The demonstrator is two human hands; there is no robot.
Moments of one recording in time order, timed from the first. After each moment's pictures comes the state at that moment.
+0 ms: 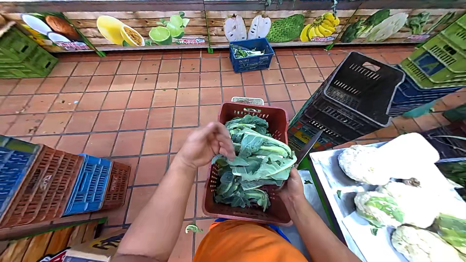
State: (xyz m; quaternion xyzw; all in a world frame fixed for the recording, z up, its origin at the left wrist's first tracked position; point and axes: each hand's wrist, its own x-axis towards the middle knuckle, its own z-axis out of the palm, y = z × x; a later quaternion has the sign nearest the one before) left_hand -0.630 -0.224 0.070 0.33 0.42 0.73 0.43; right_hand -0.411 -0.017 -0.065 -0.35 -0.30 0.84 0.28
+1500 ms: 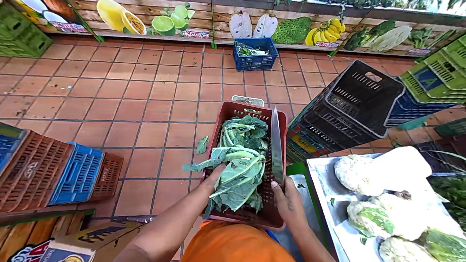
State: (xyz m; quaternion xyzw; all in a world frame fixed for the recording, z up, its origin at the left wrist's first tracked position) left_hand -0.553 -0.205 -0.059 0.05 0.68 0.59 0.43; right_hand -0.369 -0.027 -0.025 -0.34 -0.82 0.46 0.08
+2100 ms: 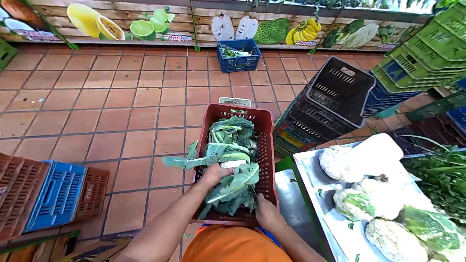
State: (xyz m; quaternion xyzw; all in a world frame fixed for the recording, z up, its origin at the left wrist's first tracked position) left_hand -0.571 -0.176 -0.077 0.14 0.78 0.46 0.41; right_hand -0.362 -0.042 -0.070 -0.33 -0.83 0.30 -0.33
